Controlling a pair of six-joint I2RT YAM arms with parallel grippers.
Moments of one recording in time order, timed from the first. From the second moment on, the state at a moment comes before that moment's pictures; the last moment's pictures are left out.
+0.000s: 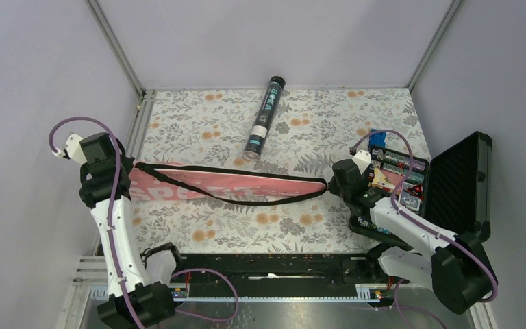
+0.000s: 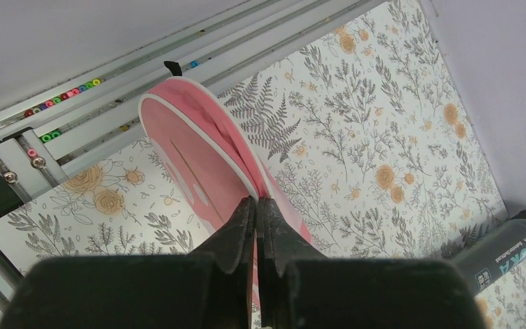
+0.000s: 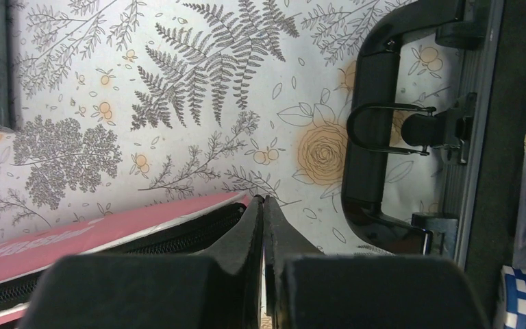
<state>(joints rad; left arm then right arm) 0.40 0.90 1.07 -0.79 -0.23 -0.67 0.53 1.08 0.52 -0.21 0.41 0.74</state>
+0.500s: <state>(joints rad) 0.41 0.96 1.10 -0.71 -0.13 -0.57 0.51 0.95 0.60 -0.29 0.29 0.58</state>
